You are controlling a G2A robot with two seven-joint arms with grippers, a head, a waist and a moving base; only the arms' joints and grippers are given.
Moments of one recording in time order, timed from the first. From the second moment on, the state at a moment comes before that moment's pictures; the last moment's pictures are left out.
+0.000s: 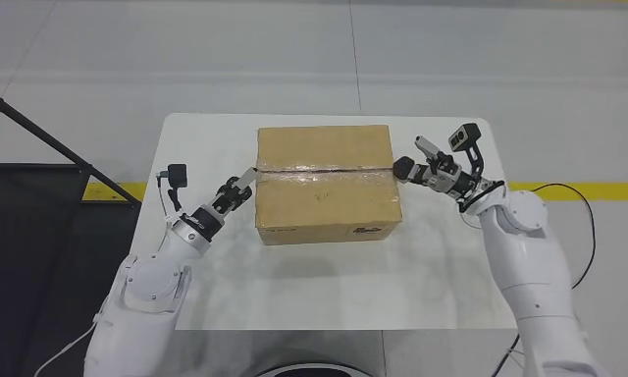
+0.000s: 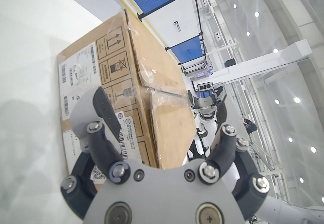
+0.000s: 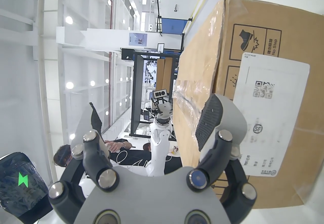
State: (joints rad) left arm 1.41 -1.27 -1.54 -1.78 0.12 -0.16 -0.45; right arm -0.82 -1.19 1.37 -1.07 0.51 -0.21 1.09
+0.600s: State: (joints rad) left arm 1.42 -1.26 -1.56 -1.79 0.10 -0.16 -0.43; right arm -0.81 -1.19 1.34 -0.99 0.56 -0.24 1.11
